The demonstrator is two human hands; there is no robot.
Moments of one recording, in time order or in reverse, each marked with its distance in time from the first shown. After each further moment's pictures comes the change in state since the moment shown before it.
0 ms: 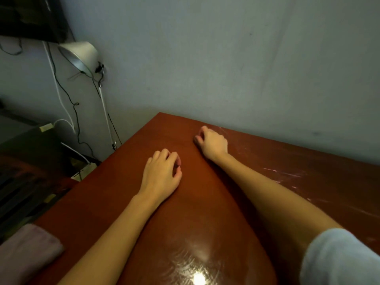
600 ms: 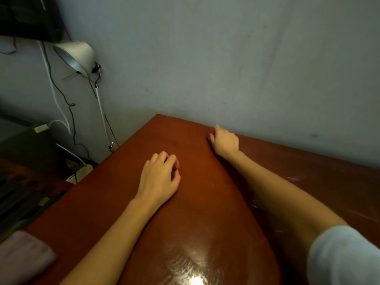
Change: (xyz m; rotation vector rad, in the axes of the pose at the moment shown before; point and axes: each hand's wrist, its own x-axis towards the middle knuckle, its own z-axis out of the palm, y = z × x) left_hand 0.001 0.000 0.000 -0.021 -0.010 0.012; right_hand 0.020 0.039 -0.008 -0.151 -0.003 0.068
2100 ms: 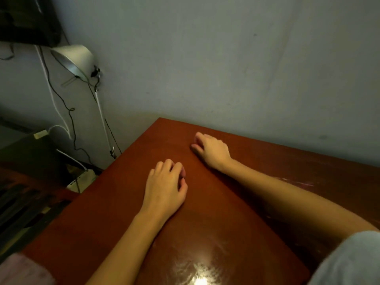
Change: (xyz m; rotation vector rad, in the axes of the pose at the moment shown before) left_hand 0.001 -0.003 0.005 0.005 0.023 0.019; right_hand -0.012 -0.039 0.009 0.125 -0.045 -0.232
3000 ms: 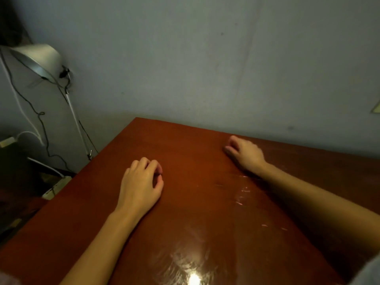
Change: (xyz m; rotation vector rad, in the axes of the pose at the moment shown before) left_hand -0.001 -0.002 -0.001 -0.021 -0.016 0.006; right_hand -0.082 0.116 -0.059 -0.042 0.023 0.250
